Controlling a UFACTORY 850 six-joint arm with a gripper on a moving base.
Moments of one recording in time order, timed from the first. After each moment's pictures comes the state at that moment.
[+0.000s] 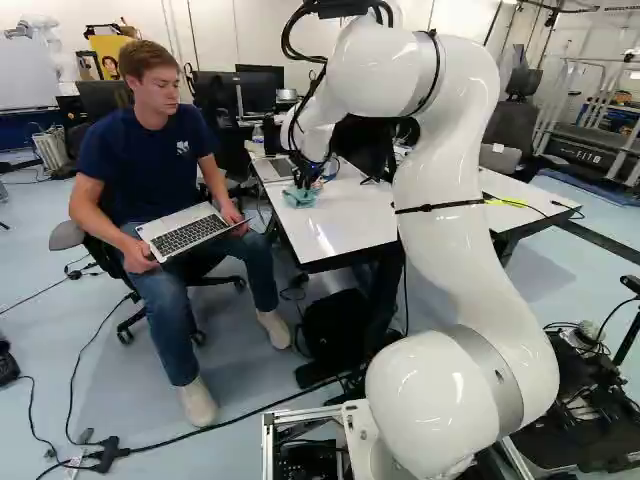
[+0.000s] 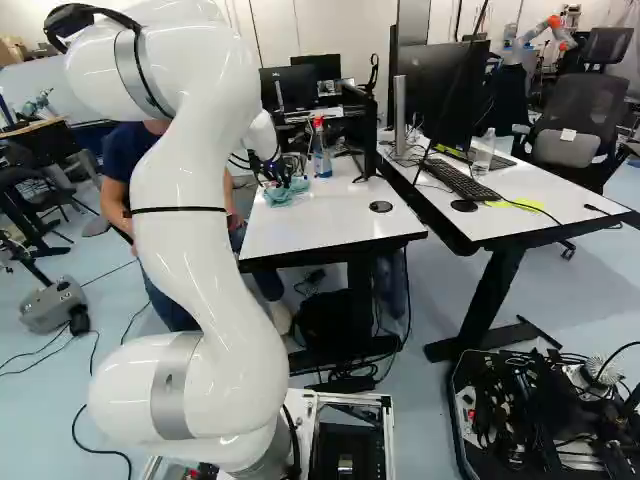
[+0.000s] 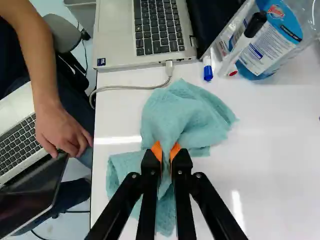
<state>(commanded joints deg) 9.8 -34.5 -81.8 1.0 -13.0 0.0</state>
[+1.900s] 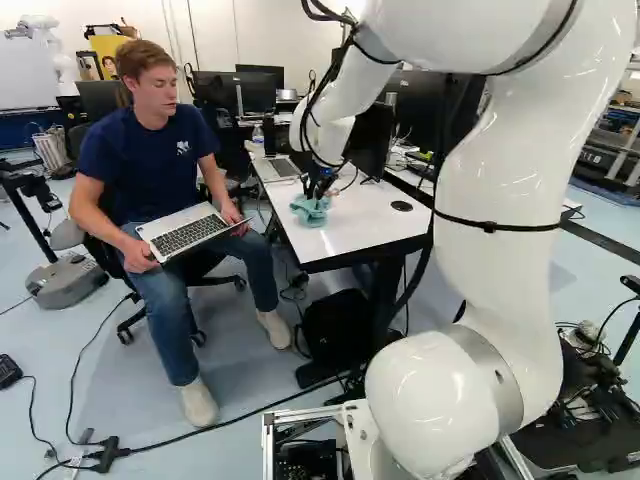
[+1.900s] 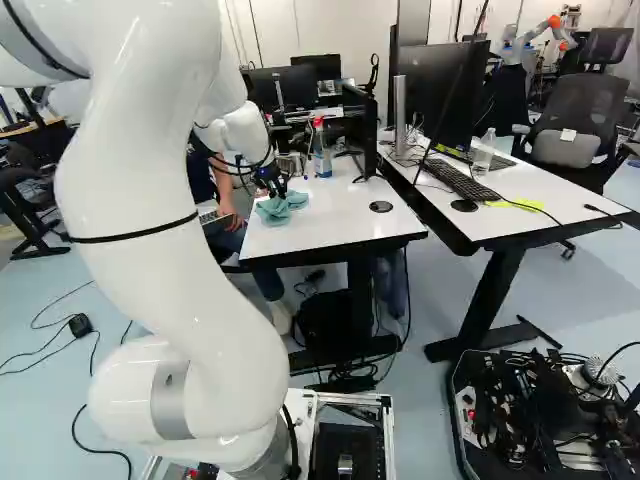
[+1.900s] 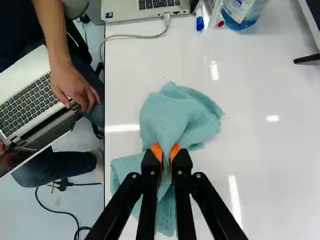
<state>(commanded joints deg) 8.9 -14.9 -59.7 1.0 -13.0 0.0</state>
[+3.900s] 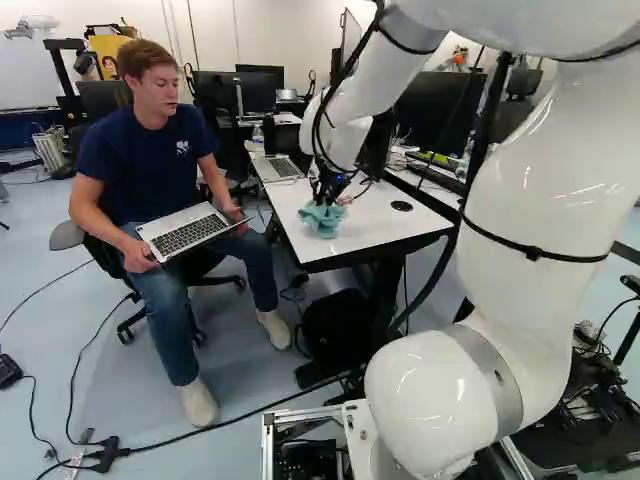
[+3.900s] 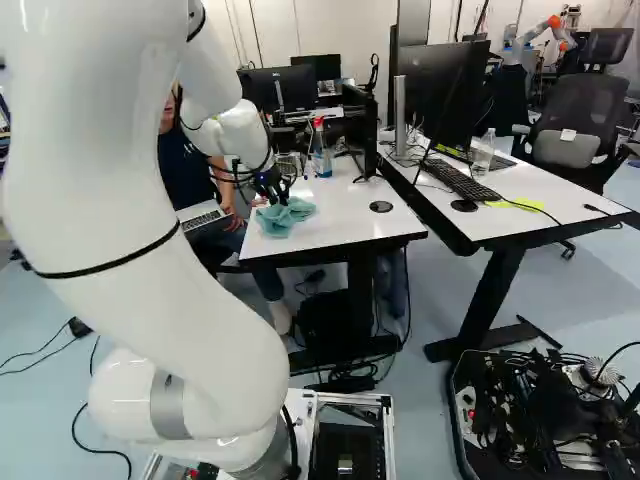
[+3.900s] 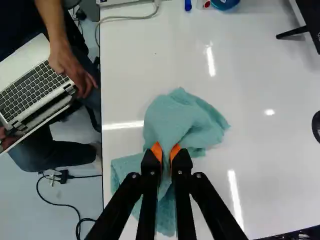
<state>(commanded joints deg) 7.8 -7.3 -51.4 1.0 -13.0 0.0</state>
